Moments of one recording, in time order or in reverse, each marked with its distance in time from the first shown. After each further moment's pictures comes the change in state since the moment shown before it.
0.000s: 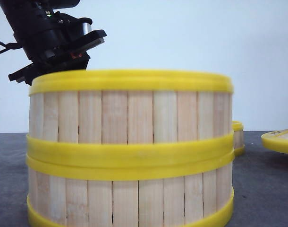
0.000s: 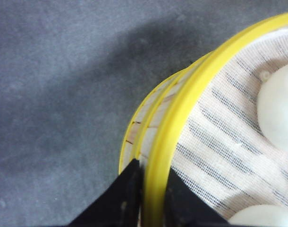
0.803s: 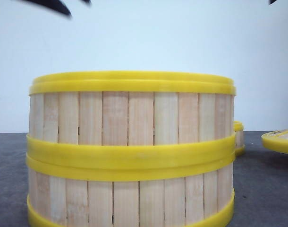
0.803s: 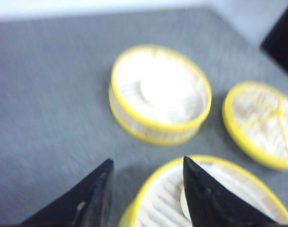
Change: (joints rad) left arm 0.026 -0.463 -0.020 0.207 -0.050 -0.016; right arm 0.000 0.171 0.079 0.036 -0.148 0.043
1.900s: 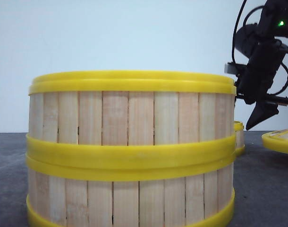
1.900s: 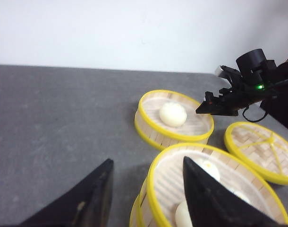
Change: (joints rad) left arm 0.000 -0.687 -0.293 -0.186 -0.122 -0.077; right arm 0.066 0.971 0.428 0.000 0.170 0.007
